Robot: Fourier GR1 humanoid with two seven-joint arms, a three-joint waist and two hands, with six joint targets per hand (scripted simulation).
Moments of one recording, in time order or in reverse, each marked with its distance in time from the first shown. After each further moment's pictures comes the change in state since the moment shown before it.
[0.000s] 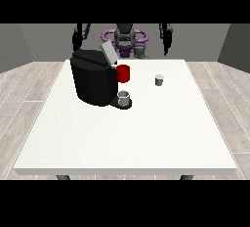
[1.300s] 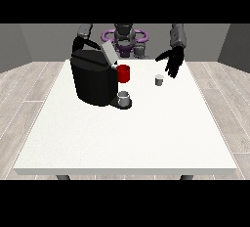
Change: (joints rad) left arm -0.289 0.354 0.025 0.381 -0.338 -0.209 -0.090; right arm -0.139 0.071 0.059 0.025 0.188 -0.153 -0.016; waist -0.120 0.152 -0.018
